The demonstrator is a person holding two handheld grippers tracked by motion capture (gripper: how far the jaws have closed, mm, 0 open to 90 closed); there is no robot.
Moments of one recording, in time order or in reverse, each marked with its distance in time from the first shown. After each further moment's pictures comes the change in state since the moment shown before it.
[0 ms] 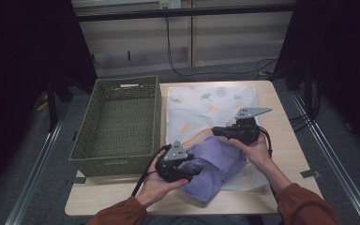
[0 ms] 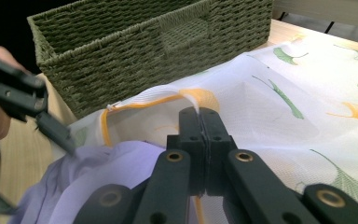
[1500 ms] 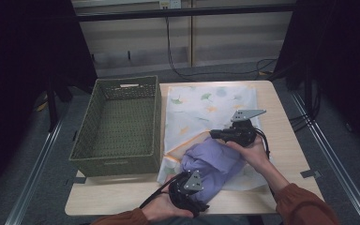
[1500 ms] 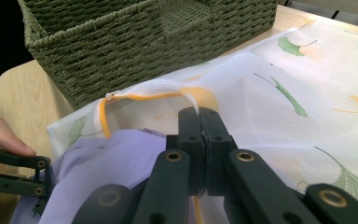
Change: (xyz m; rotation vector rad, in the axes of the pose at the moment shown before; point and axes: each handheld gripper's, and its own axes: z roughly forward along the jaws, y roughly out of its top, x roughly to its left) left arm -0.040 -0.046 0.049 0.231 -0.123 0.219; right arm 0.001 -0.006 0.010 0.045 -0.001 -0.012
